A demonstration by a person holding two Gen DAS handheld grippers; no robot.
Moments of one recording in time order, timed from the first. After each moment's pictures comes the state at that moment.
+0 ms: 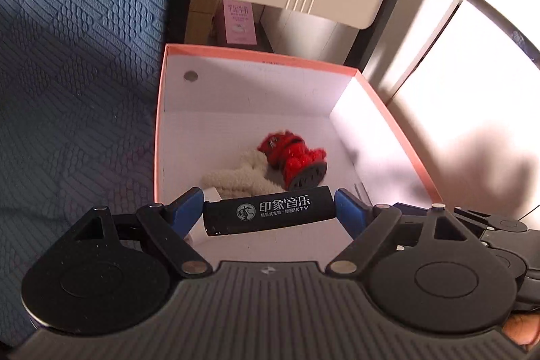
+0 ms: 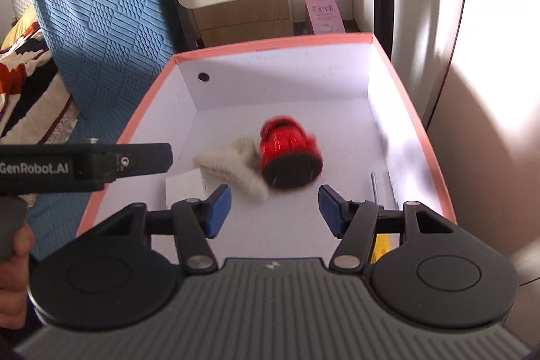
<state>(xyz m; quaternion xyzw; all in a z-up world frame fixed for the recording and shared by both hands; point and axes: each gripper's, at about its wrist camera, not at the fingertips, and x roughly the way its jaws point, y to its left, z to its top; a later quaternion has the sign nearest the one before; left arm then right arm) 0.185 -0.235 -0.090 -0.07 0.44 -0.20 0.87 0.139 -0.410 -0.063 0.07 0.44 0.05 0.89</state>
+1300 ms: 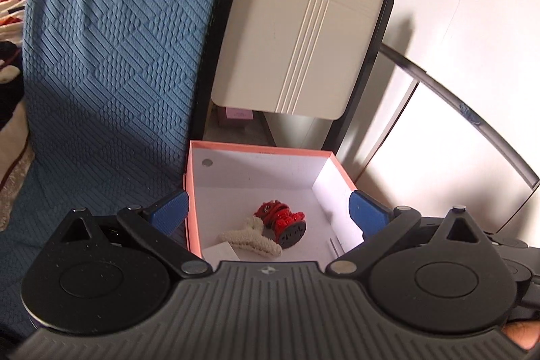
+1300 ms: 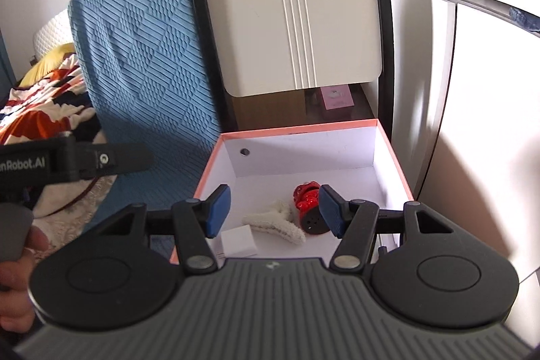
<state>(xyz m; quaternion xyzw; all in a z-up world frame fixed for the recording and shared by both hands) 0.107 -0.178 0.032 -0.09 0.32 -0.19 0.92 0.078 -0.383 0.045 0.08 0.33 0.05 0.94</state>
